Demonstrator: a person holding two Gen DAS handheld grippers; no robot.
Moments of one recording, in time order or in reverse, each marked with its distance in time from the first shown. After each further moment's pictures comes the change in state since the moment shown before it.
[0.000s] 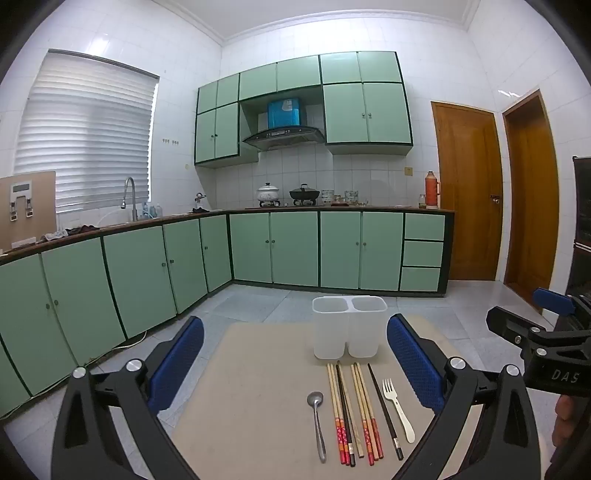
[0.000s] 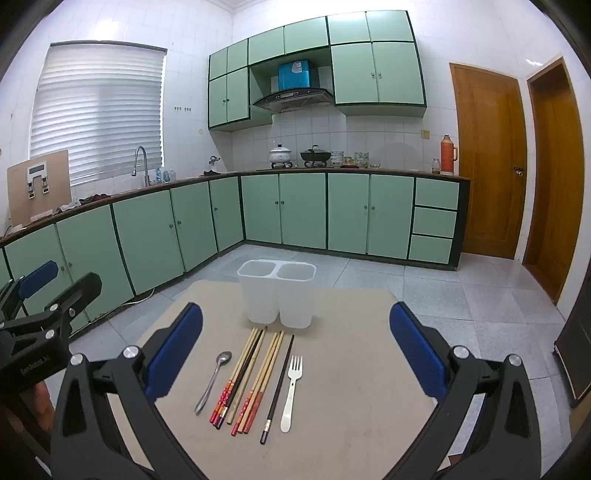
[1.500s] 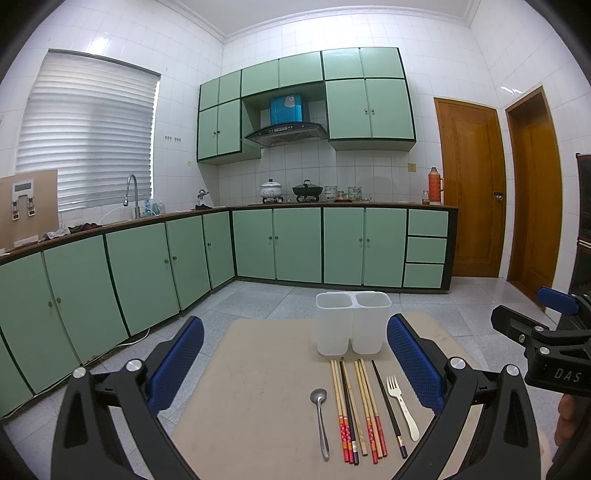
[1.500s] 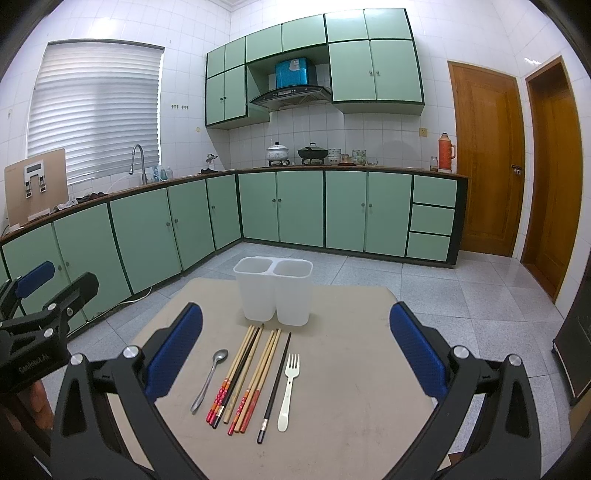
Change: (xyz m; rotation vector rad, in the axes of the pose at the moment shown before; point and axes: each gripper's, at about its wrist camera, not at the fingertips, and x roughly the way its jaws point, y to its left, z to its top) left arm 0.012 0.014 -0.011 0.007 0.012 0.001; right arm 0.001 0.000 0.000 0.000 0.007 -0.001
